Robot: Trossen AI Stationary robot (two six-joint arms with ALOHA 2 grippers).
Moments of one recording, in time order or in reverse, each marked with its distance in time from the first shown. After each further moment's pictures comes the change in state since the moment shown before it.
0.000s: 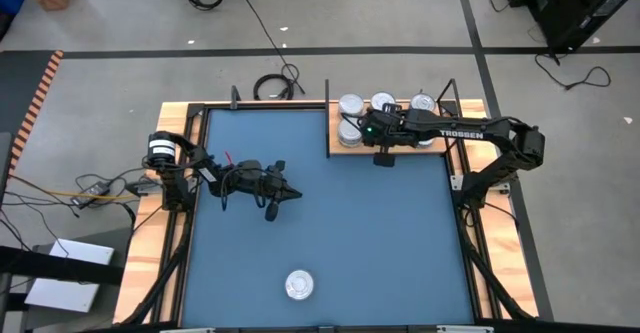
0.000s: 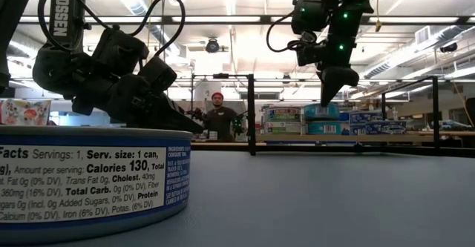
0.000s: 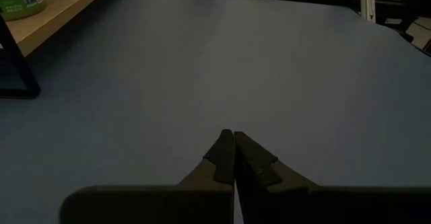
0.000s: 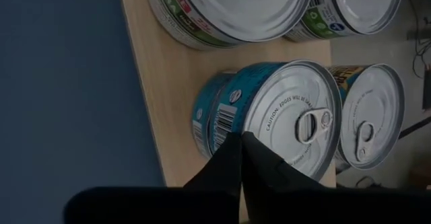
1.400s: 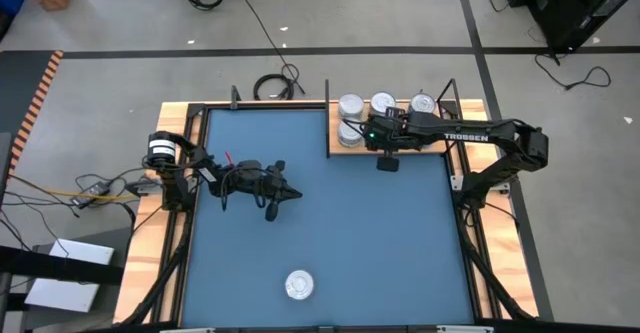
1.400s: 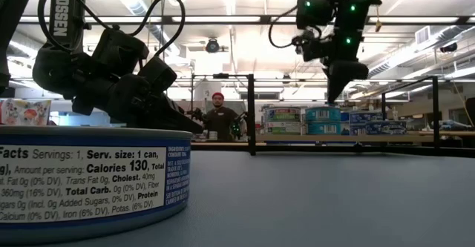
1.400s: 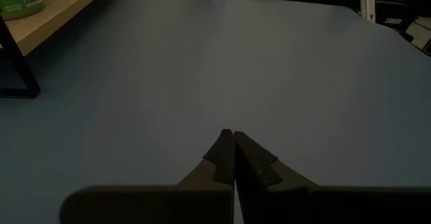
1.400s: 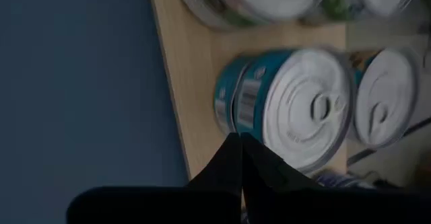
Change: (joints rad) left arm 0.000 0.000 0.000 -0.001 0.000 0.000; right arm 0.038 -0.032 -0.008 -0.080 -0.007 0.058
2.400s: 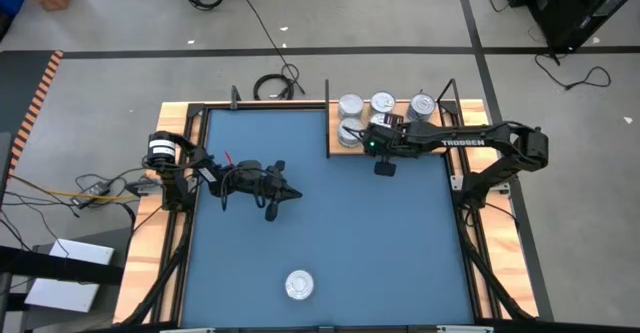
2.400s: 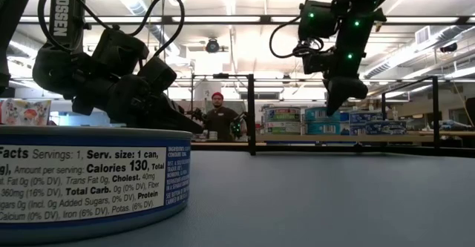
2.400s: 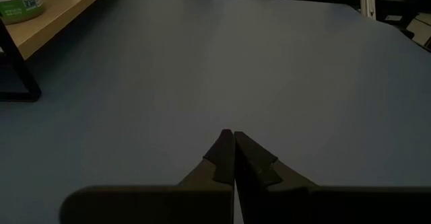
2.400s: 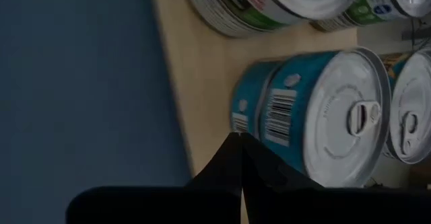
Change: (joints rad) left arm 0.000 0.000 0.000 0.000 0.000 0.017; right arm 0.034 -0.001 -0.132 0.184 0.045 0.024
